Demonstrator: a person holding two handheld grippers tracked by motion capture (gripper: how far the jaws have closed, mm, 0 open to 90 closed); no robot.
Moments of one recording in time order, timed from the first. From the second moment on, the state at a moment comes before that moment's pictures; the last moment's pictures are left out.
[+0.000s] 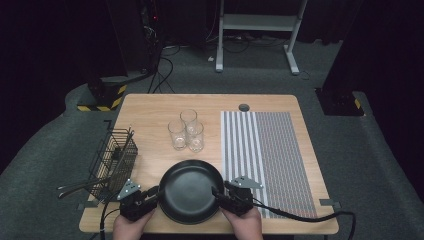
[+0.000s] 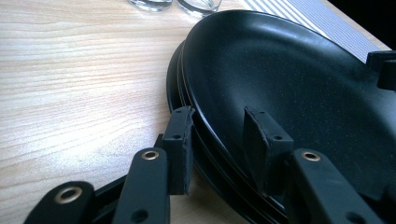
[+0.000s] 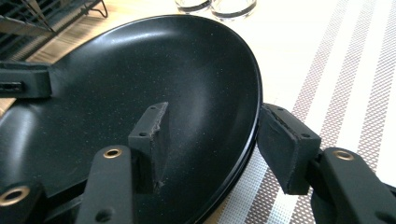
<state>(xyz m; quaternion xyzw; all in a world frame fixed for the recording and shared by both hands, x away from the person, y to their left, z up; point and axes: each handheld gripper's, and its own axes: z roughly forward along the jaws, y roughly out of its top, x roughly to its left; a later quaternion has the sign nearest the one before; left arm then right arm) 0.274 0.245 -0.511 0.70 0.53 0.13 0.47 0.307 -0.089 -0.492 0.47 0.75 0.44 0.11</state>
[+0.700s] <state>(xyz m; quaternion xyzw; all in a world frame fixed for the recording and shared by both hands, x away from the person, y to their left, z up) 0.273 0.247 -0.507 0.70 0.53 0.13 0.47 0.304 -0.093 -0.494 0.49 0.74 0.46 0.09</state>
